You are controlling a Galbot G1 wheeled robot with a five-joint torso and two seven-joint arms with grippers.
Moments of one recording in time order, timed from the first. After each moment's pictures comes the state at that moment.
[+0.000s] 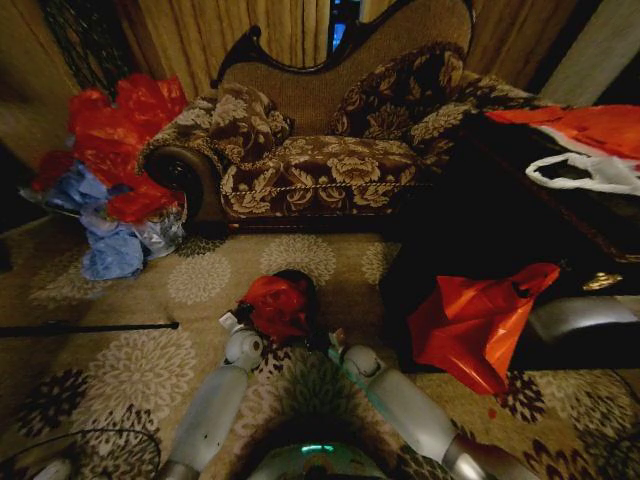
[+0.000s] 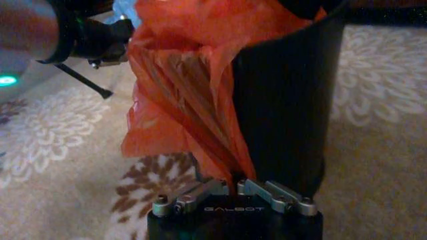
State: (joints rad) left arm 0.91 -1.34 -0.30 -1.36 -0.83 -0.02 -0.62; right arm -0.75 1.25 -0.29 1.27 0.46 -0.23 -0.18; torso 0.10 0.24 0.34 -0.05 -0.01
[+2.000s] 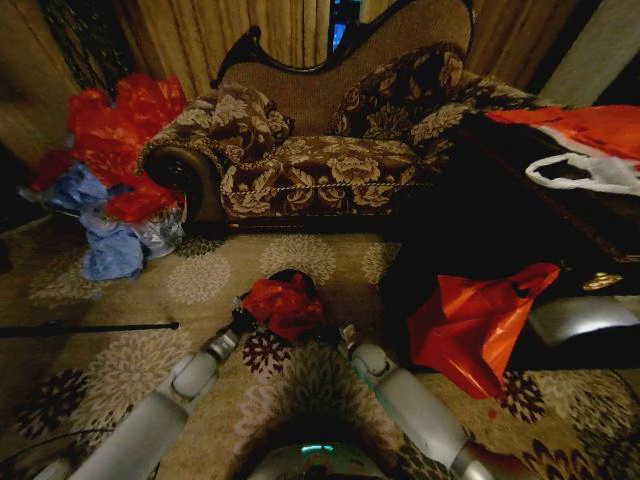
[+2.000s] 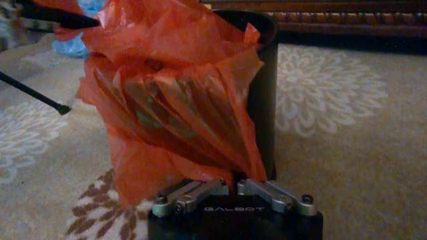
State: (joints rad) left arm 1.10 -0.88 -0.22 -1.76 0.06 0.12 0.08; right arm -0.81 1.23 -0.21 1.35 0.44 -0.23 -0.08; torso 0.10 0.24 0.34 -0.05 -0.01
